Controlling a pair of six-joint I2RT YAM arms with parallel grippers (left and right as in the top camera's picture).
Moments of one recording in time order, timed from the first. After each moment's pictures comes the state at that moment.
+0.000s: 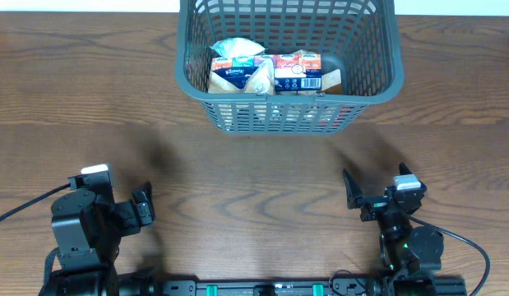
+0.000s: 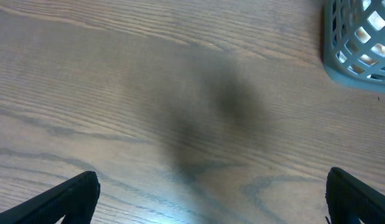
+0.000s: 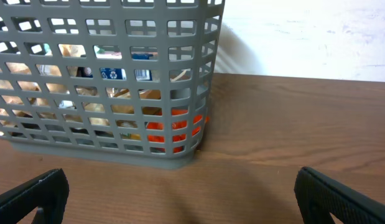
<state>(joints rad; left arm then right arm) 0.12 0.51 0.73 -0.98 -0.05 -0.05 0.03 0.01 0.06 -0.18 -0.09 0.01</state>
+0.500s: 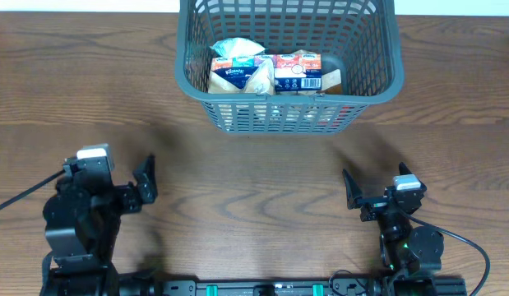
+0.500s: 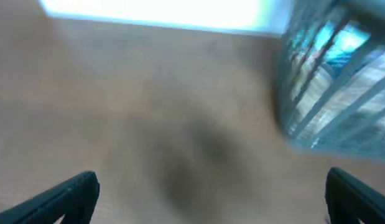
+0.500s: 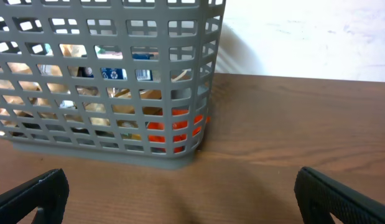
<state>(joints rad) 0.06 0.49 0.72 -0.66 0.01 -0.04 0.03 0.01 0.06 -0.17 -0.10 0.01</state>
